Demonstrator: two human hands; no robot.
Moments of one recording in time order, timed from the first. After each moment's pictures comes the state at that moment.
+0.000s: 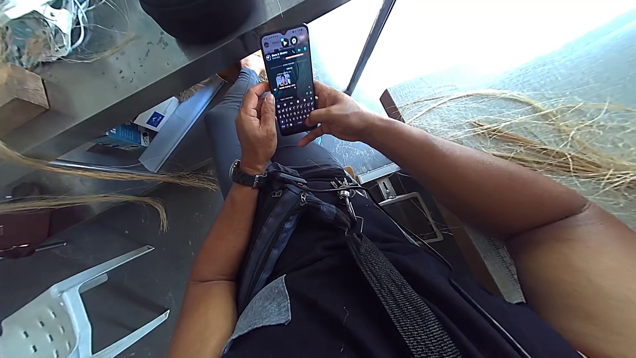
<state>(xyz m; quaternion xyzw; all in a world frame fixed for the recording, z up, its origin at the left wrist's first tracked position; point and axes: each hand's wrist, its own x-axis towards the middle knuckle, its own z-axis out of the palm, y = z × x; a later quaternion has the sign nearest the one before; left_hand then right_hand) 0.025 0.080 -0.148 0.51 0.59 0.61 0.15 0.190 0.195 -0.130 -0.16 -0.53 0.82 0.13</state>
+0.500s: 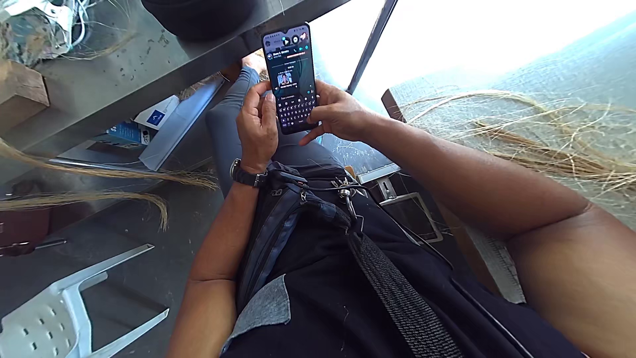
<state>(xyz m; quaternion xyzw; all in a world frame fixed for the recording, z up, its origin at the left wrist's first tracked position) 0.024 0.079 -0.146 0.52 0.60 0.60 0.14 0.188 0.195 -0.130 -0.16 -0.53 0.82 0.14</state>
